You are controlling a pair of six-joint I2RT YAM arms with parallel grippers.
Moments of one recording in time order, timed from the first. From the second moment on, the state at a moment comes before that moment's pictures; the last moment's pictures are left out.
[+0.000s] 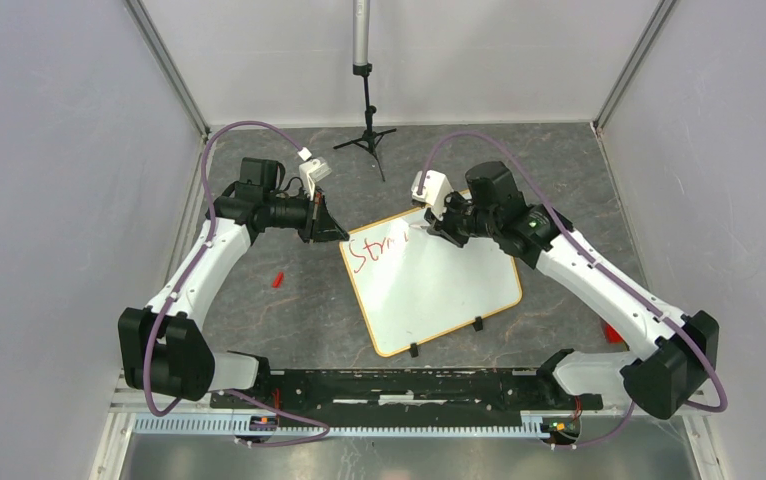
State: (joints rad) left arm -0.19 1.33 1.09 -0.62 0.96 0.18; right arm 0.63 1.27 1.18 -0.54 -0.28 -0.49
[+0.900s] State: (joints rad) left arm -0.19 1.33 1.09 -0.62 0.95 0.18; right arm 0.64 1.26 1.13 -0.54 -0.32 -0.50
